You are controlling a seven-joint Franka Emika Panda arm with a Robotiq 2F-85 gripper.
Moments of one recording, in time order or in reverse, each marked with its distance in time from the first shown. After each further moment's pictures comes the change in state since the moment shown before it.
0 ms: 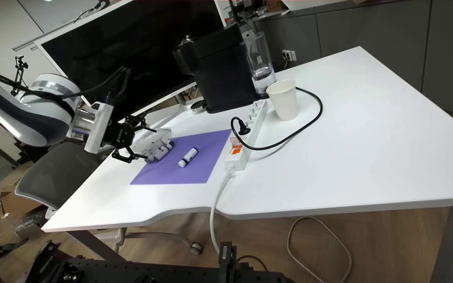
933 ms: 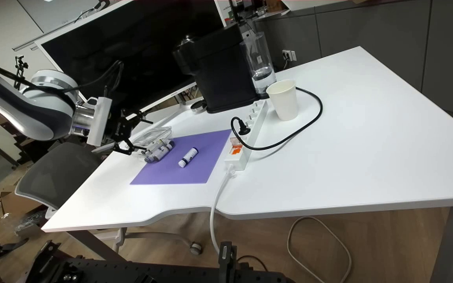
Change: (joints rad) arm 0.004 0.005 0.011 0.050 -0.103 0.001 0.025
